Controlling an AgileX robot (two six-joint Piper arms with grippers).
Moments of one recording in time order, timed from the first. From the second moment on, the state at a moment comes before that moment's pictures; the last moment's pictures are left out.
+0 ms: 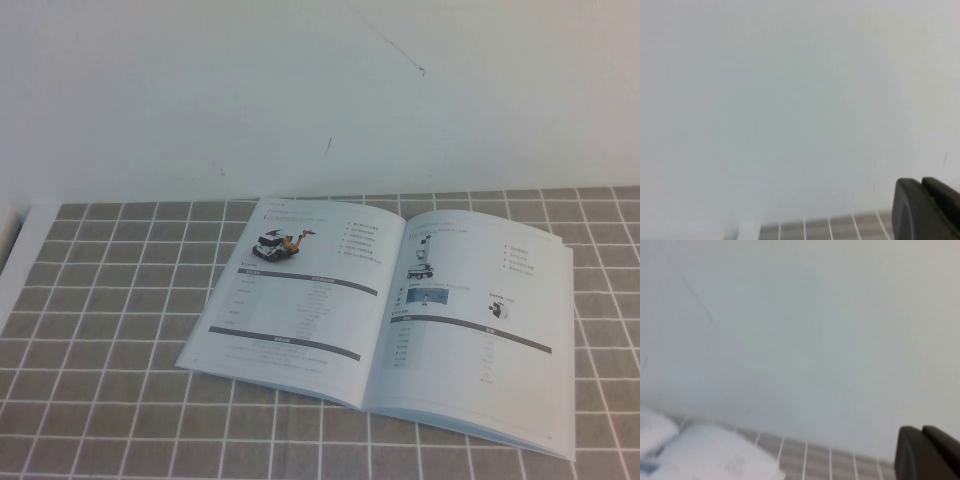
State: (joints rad) right arm 0.05 -0.01 0.03 -0.04 0.02 -0.17; left arm -0.08 -0.01 0.02 0.00 -0.10 0.01
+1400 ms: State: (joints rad) right arm 0.05 1.02 -0.72 0.29 0.56 -0.40; left arm -0.08 0.55 -0.49 -0.55 0.38 0.23
